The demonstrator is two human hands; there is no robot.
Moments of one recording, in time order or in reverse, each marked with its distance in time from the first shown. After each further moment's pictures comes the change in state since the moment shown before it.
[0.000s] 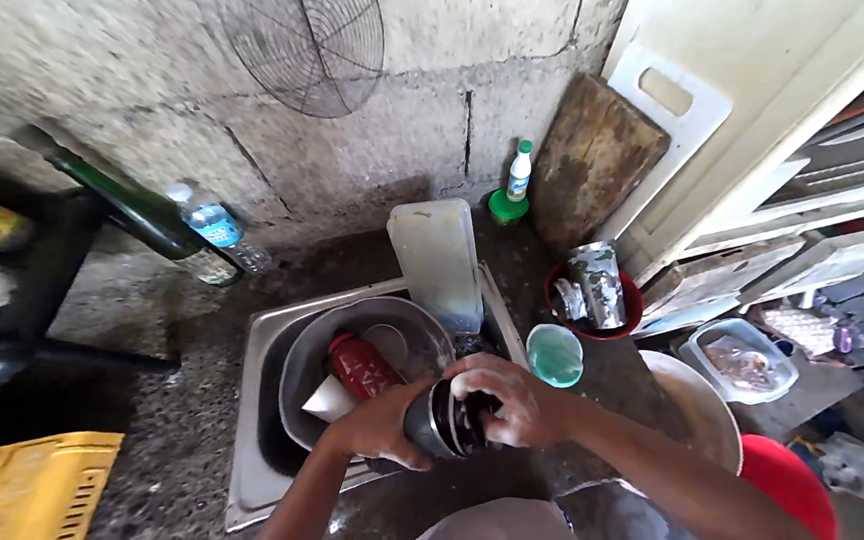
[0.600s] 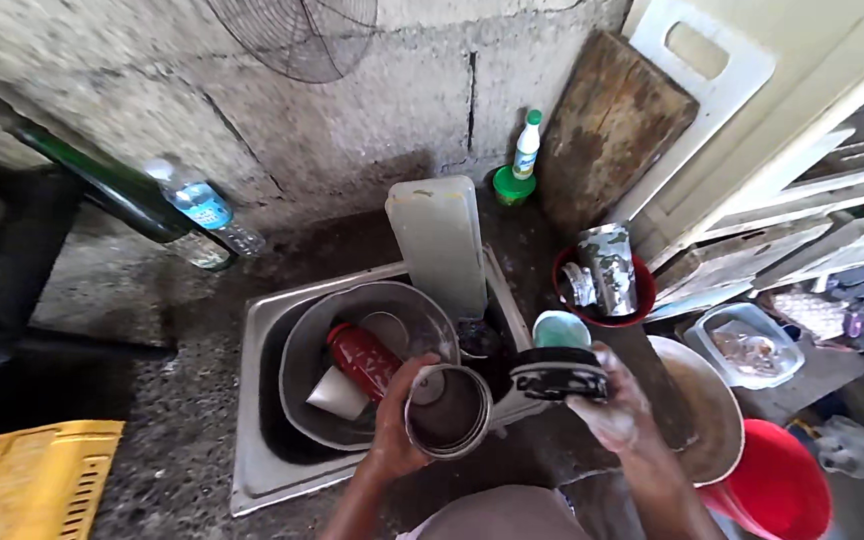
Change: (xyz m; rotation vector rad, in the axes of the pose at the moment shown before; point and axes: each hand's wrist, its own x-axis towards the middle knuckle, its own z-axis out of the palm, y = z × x) left_hand 0.010 -0.036 0.068 0.027 0.794 0.595; right_hand -0.075 -0.016 0.001 0.488 0.732 0.409
